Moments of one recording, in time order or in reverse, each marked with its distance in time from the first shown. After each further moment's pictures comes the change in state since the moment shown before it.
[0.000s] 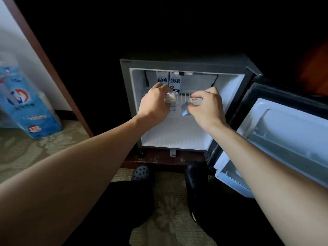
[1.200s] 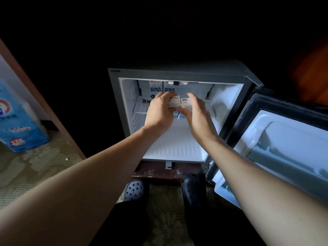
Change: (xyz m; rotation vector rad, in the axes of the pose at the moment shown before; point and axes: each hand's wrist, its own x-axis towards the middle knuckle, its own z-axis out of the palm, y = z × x) left_hand 0.032 0.007 0.045 -0.275 0.074 -0.038; right_hand 0.022 0.029 0.033 0.061 -0.091 -0.129
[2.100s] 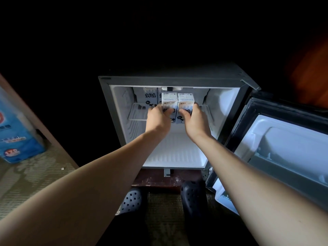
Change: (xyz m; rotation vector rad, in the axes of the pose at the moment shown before) left_hand 0.021 -0.017 0.039 -0.098 -0.066 -0.385; right_hand 0.027 0.010 0.010 0.068 0.071 0.275
